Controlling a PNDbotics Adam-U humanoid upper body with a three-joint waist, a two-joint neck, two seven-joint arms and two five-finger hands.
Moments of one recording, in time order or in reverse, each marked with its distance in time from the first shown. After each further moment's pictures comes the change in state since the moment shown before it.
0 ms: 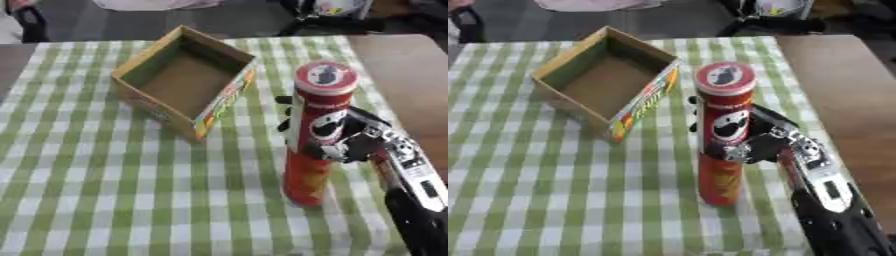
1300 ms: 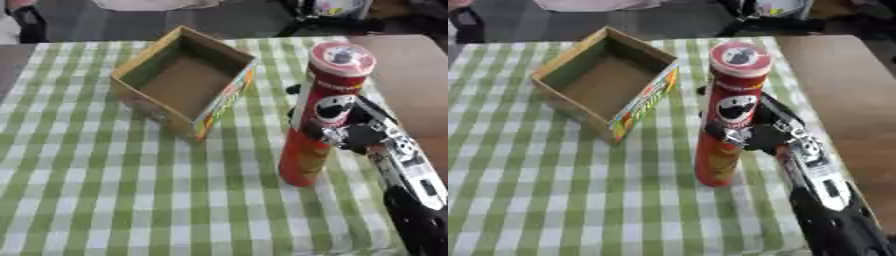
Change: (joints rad) left arm 0.000 0.000 0.000 0.000 0.000 -0.001 0.000; right arm -0.024 0.004 -0.006 -0.003 -0.016 -0.138 -0.199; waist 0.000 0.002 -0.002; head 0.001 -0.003
